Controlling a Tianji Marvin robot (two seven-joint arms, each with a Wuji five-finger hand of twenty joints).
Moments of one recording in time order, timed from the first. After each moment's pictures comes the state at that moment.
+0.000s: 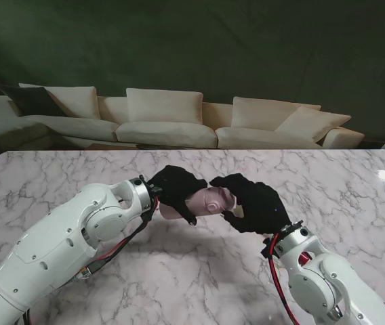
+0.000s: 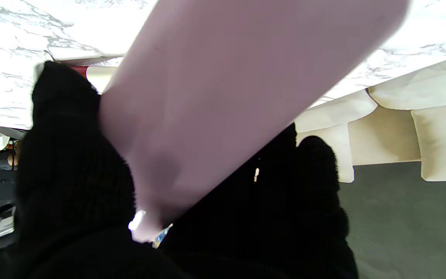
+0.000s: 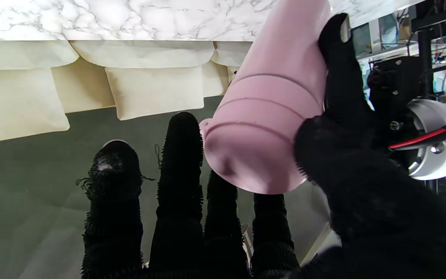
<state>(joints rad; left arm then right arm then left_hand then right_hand) 1.12 -1.05 -0.84 -1.55 0.89 -0.35 -0.16 -1.75 -1.09 1.29 -1.88 -0.97 -0.20 -0.19 0.86 -0.58 -0.07 -0.01 0.60 0.24 0.64 0.80 0.97 0.21 0.36 0.86 0.88 0.22 0.66 0.87 0.55 0.18 1.29 0.60 0.50 -0.55 0.96 -0.08 0.25 -0.07 0.61 0.44 0.40 0.02 0.69 0.36 0.84 0.05 0.78 0.58 0.58 0.34 1.39 0.66</state>
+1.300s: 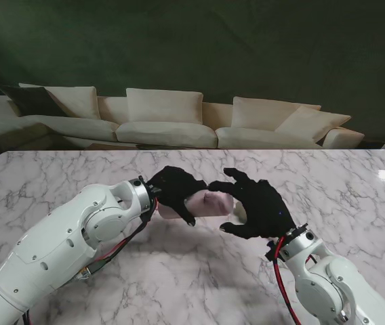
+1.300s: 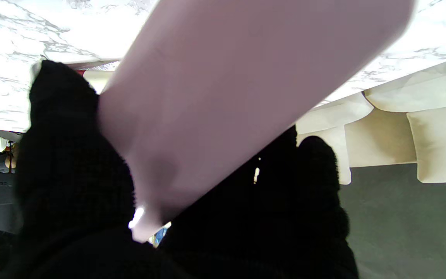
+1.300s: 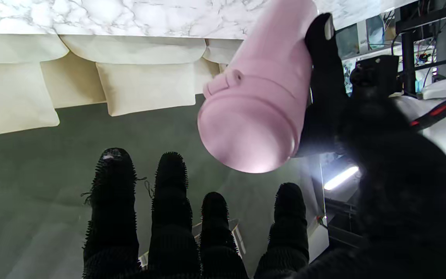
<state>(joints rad) 1.12 -1.05 -0.85 -1.54 0.90 -0.35 -0.16 -1.79 -1.10 1.34 -1.88 -0.98 -0.29 -0.20 0.86 -0.58 -0.08 -0.01 0.60 0.21 0.64 0.79 0.97 0.21 0.36 0.86 0.87 0.22 0.65 0.87 0.54 0.19 1.29 0.60 0.48 -0.67 0.78 -0.08 0.16 -0.30 0.49 0.54 0.20 0.11 0.40 0.23 0.53 0.15 0.36 0.32 0.32 0.35 1.08 0.45</state>
